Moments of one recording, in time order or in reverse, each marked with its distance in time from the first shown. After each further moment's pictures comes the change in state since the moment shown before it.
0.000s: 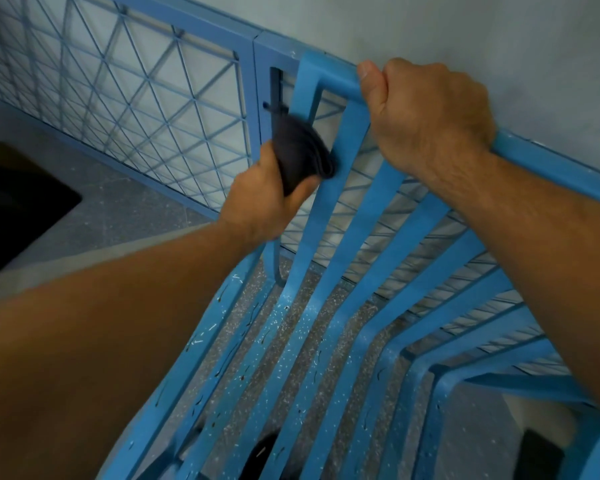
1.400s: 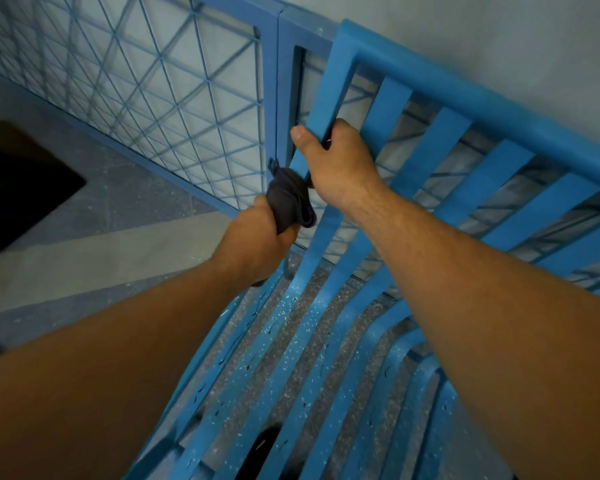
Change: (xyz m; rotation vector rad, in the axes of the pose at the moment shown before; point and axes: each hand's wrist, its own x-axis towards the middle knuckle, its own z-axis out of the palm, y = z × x) left_hand -0.051 -0.044 0.013 0.000 -0.259 -0.269; right_hand -0.019 -0.078 0.096 1.073 -0.252 0.246
